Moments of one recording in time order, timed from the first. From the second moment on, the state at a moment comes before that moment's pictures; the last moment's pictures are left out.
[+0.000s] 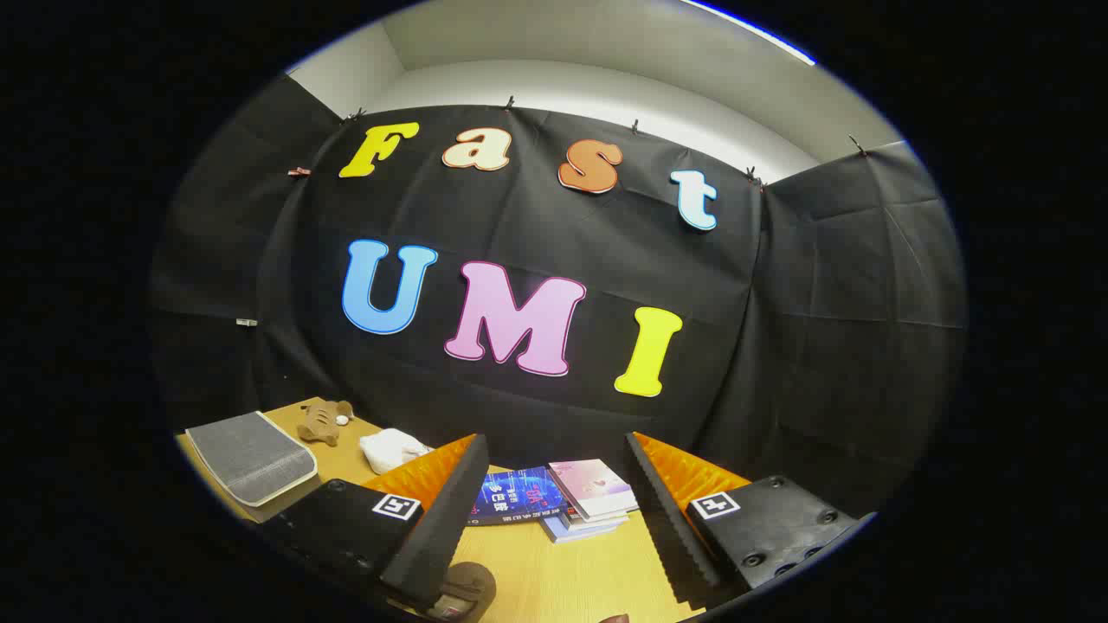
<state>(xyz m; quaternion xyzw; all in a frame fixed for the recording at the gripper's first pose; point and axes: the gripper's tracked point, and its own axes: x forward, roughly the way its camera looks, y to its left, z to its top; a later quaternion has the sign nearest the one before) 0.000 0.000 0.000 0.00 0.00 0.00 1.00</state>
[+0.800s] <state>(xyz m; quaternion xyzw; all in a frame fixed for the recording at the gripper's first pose) -0.003 0.002 -0.007 0.00 0.01 0.01 1.00</state>
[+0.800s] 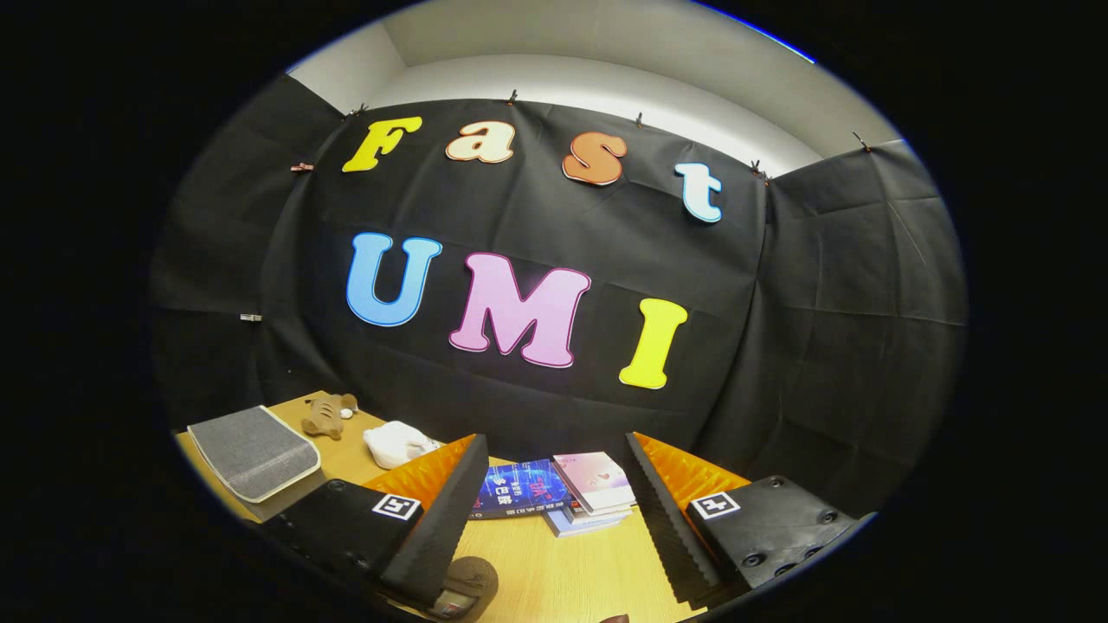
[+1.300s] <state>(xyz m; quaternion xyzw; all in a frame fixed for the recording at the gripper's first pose) -0.005 0.005 -0.005 0.00 0.02 0.01 1.00</state>
